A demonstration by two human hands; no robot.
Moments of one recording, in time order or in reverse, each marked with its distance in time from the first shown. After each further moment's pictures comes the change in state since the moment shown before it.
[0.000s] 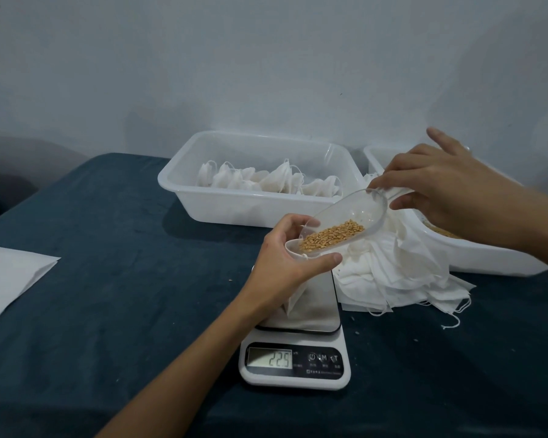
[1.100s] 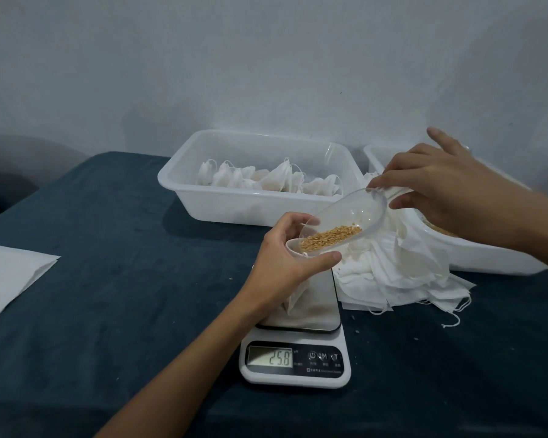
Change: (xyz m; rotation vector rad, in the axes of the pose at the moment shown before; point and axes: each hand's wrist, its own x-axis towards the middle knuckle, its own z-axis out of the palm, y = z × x) left_hand 0.000 0.001 0.000 0.025 0.000 -0.008; right_hand 0.002 0.002 0.006 -0.017 0.008 -0.001
